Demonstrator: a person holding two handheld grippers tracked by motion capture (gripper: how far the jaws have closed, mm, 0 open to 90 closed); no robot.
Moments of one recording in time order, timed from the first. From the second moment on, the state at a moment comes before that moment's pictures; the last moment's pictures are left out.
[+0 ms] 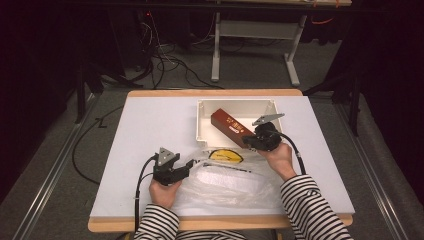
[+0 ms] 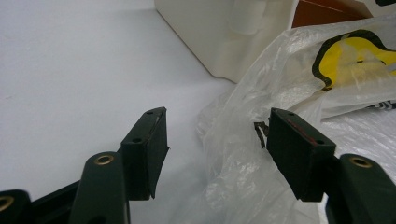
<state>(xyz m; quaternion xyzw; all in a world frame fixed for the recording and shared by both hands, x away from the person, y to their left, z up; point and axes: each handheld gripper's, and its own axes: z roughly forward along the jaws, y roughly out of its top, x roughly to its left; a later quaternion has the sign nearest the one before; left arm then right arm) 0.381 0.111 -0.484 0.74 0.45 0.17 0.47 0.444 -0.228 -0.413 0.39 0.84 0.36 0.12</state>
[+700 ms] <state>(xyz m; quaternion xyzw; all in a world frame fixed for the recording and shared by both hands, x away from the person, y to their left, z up) 0.381 0.111 -0.484 0.74 0.44 0.17 0.47 0.444 -0.213 -0.429 0.40 0.85 0.33 0.12</state>
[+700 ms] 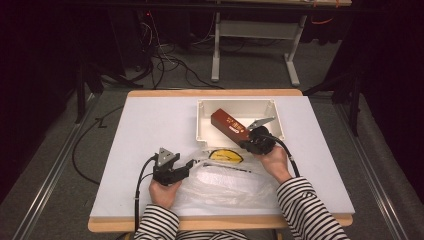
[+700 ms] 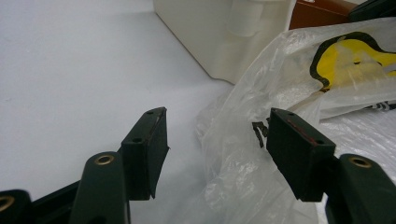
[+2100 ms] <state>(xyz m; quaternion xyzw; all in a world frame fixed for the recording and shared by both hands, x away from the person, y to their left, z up) 0.380 0.111 -0.484 0.74 0.44 0.17 0.48 0.479 -0.215 -0.438 0.48 0.83 0.27 0.12</state>
